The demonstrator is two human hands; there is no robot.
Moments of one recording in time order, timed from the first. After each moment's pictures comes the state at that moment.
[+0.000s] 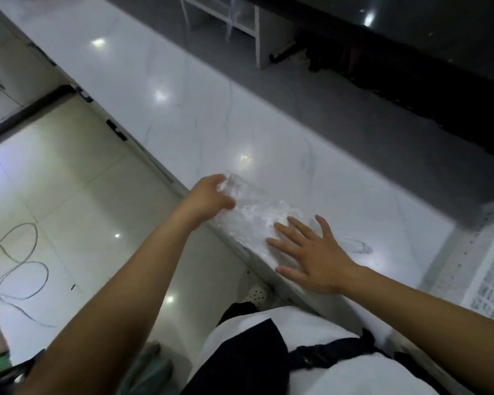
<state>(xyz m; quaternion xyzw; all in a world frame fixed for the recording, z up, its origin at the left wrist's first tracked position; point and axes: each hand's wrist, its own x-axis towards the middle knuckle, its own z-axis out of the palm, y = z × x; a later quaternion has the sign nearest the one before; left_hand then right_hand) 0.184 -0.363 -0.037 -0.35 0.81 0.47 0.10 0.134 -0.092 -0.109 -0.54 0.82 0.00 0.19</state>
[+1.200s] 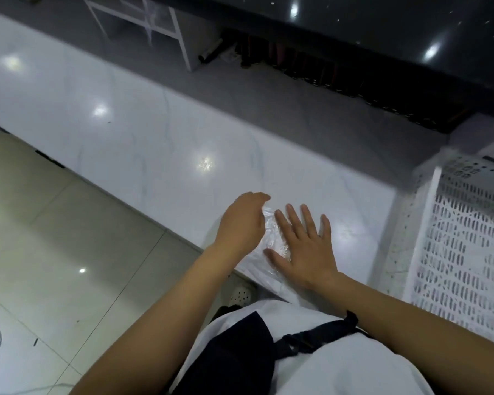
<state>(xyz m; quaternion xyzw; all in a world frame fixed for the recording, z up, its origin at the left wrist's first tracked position) 0.149 -0.236 -0.091 -0.04 0.95 0.29 0.05 0.154 -0.056 -0.136 -0.24 0.96 -0.07 0.13</state>
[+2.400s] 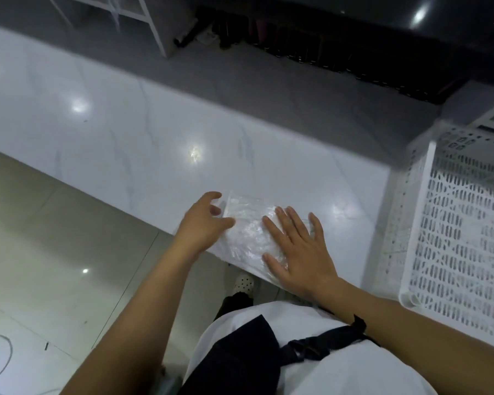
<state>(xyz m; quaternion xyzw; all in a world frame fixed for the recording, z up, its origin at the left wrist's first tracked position) 0.164 -0.289 -0.076 -0.27 0.82 0.46 0.18 0.182 -0.052 -0.134 -0.28 0.95 -0.11 0.11</state>
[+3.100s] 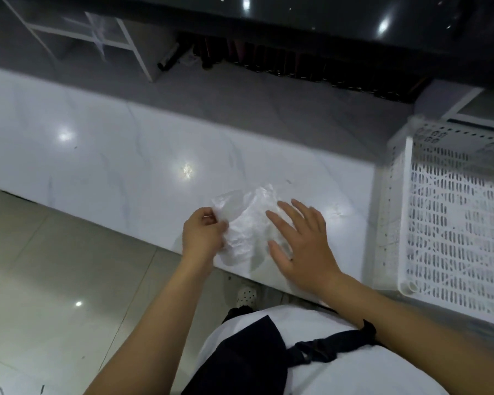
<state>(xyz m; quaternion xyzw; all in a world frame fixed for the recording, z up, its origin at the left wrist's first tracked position) 0.167 -0.276 -0.086 -0.36 0.71 0.60 0.08 0.181 -0.066 -0.097 -0.22 0.93 -0.27 -0.07</state>
